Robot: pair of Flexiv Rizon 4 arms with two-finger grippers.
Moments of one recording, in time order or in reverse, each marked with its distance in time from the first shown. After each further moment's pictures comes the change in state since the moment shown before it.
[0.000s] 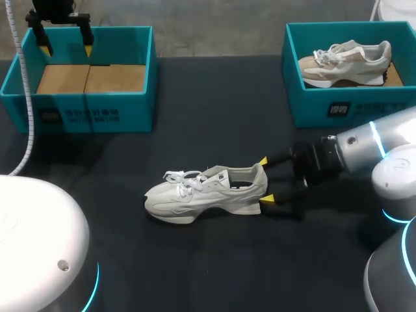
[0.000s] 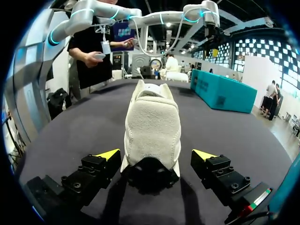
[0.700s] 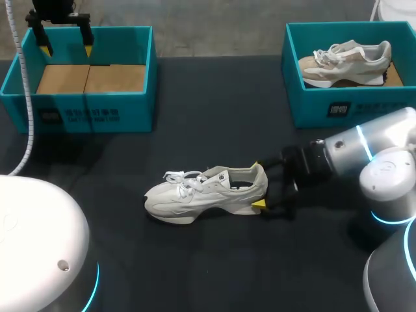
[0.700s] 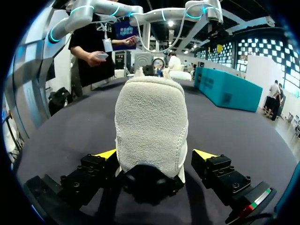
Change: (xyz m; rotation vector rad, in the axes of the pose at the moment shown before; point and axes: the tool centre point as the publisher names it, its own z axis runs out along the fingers) left arm 0.000 0.000 0.000 0.000 0.000 0.000; right arm 0.000 -0.009 0.025 0.006 0.031 -0.005
